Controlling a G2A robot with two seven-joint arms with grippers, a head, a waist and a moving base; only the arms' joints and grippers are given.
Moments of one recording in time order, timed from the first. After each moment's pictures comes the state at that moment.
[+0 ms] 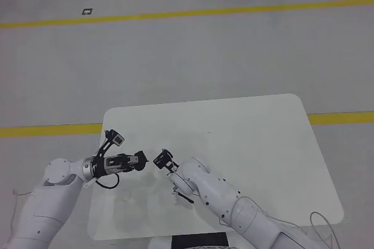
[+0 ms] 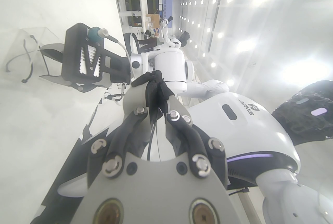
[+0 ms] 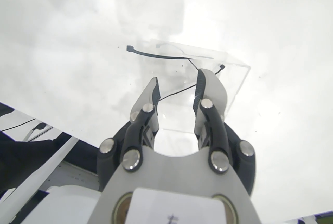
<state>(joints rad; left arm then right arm) 1.41 -0.89 -1.34 -1.37 -0.74 -0.34 -1.39 -1.16 -1.62 0.69 -1.36 -1.43 0.07 1.31</state>
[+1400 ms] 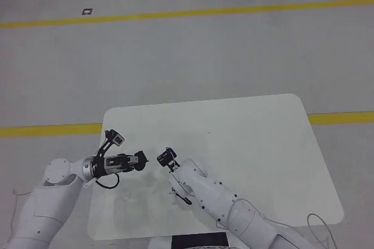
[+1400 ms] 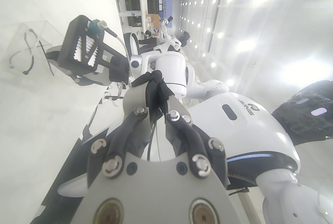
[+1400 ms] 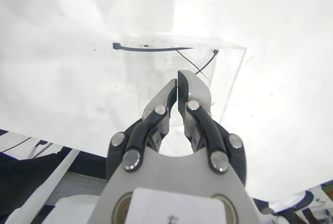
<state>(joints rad) 1.41 -0.89 -1.34 -1.37 -0.74 -0.34 -1.39 -1.18 -1.65 0.70 -1.36 -1.55 0.21 1.39</state>
